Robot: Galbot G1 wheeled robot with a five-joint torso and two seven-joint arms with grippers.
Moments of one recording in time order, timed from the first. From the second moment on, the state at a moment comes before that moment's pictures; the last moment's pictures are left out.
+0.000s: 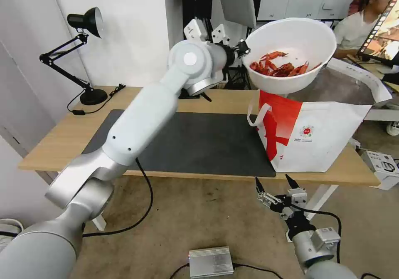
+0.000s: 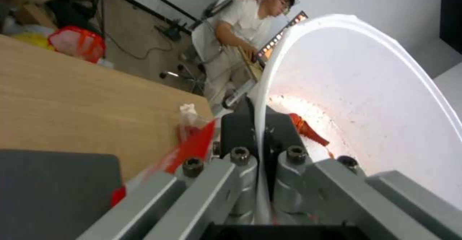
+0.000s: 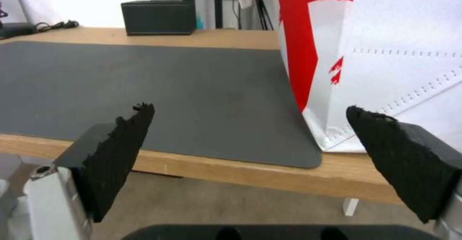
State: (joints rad) left arm -0.04 -1.41 0.20 -1.53 -1.76 0.39 -0.74; right arm -1.69 0.95 0.37 2.21 0.42 0.07 0.34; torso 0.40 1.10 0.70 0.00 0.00
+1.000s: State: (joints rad) left arm -0.04 -1.58 0.26 -1.32 -1.64 0.38 -0.67; right arm -1.69 0.95 0.37 2.21 0.42 0.07 0.34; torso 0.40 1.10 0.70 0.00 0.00
